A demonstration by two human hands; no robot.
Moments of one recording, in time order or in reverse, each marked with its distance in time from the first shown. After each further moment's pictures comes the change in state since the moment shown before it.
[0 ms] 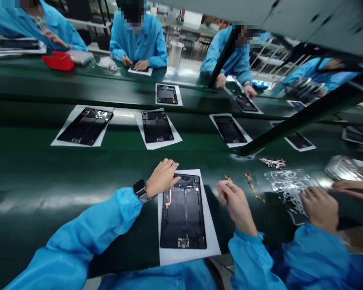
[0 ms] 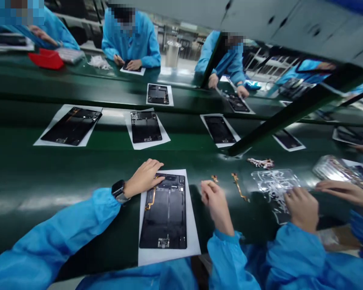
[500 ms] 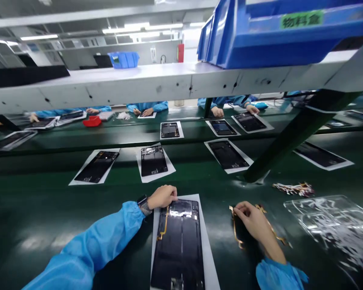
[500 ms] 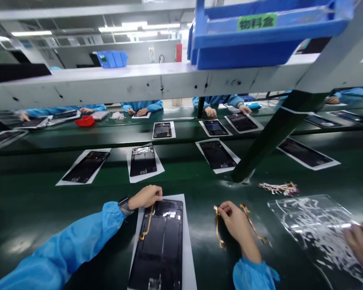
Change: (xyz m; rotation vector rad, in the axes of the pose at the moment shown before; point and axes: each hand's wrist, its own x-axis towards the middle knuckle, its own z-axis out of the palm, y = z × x) left_hand 0.070 -0.014 -0.004 0.080 -0.216 -0.189; right_hand 0.085 0.045 -0.063 -0.212 0.025 -0.189
